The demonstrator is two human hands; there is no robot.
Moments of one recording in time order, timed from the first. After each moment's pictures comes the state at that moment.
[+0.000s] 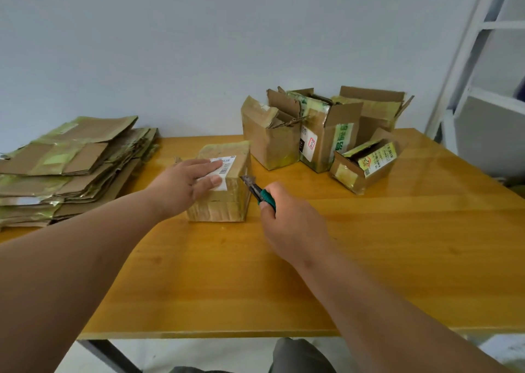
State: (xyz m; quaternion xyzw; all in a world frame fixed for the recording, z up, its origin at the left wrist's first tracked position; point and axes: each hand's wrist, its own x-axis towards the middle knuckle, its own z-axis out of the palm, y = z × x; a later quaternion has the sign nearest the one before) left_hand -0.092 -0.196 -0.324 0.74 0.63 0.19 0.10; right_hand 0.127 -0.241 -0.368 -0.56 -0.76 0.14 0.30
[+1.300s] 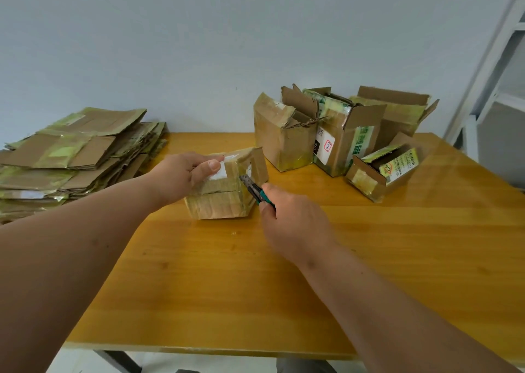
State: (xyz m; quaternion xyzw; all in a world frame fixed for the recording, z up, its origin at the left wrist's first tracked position) left_hand -0.115 -0.178 -0.317 0.70 0.64 0.25 0.21; right_hand 0.109 -0.229 -0.353 -0.53 -0.79 0.12 0.28
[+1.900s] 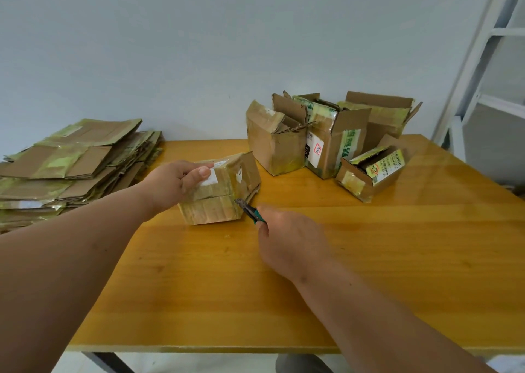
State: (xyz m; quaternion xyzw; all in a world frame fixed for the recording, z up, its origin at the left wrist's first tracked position) left_hand -0.107 -0.189 -0.314 0.68 0.65 0.26 0.21; right_hand 0.116 -0.242 -0.365 -0.55 -0.80 0.09 0.22
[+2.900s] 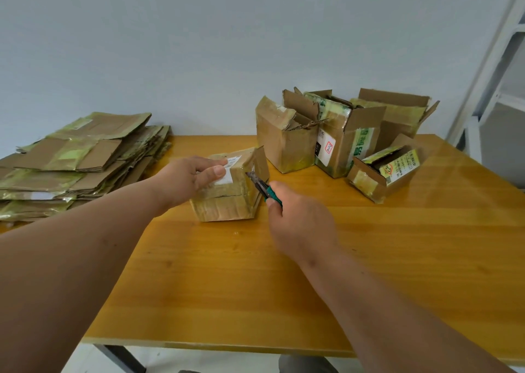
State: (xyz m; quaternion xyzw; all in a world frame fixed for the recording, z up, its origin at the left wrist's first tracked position) left_hand -0.105 -0.187 -0.314 0.67 0.65 0.27 0.24; right_hand 0.110 -0.224 -0.366 -0.55 -0.77 0.09 0.31
